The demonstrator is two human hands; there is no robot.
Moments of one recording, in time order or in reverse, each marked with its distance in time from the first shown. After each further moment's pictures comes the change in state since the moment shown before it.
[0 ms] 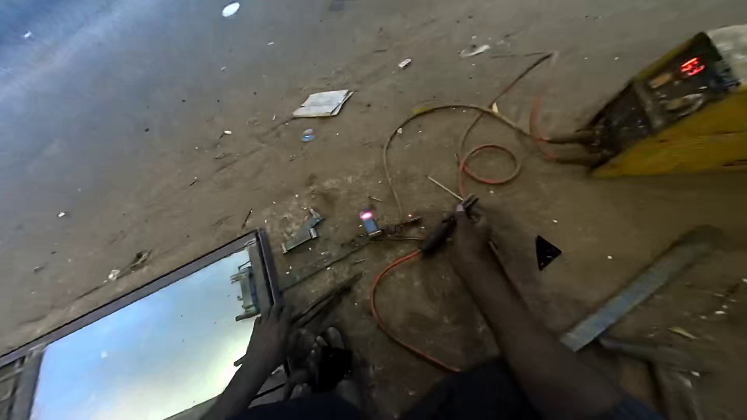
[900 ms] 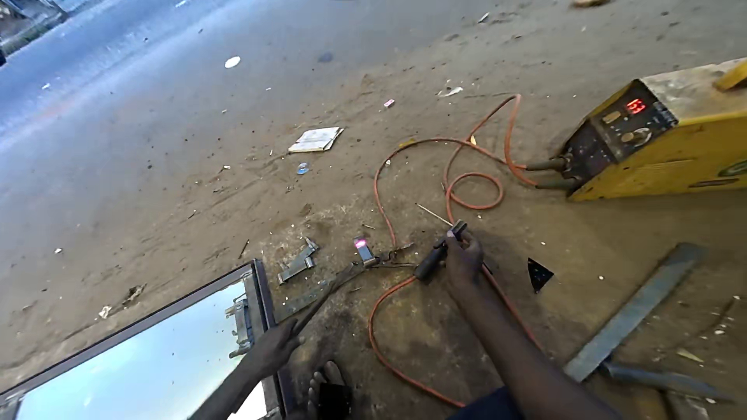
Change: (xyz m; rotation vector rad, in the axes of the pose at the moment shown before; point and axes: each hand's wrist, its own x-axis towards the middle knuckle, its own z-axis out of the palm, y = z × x) left_hand 0.049 -0.008 -0.039 -0.415 -0.279 0.046; right_hand 0.102 0.092 0.009 0.108 0.074 -0.141
